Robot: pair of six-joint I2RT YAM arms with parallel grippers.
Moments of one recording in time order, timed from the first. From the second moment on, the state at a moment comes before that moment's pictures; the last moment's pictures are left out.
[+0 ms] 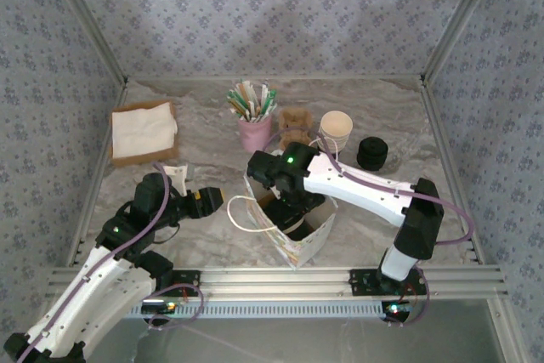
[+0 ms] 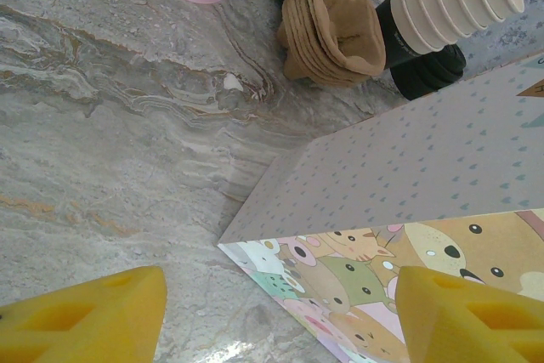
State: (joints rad) left arm -0.53 0.54 0.59 -0.65 0.25 -0.68; right arm 1.08 1.67 1.56 -1.48 -0.04 0.43
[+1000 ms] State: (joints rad) left arm -0.53 0.54 0.59 -0.65 0.25 -0.68; right arm 1.09 1.67 1.56 -1.48 -0.04 0.44
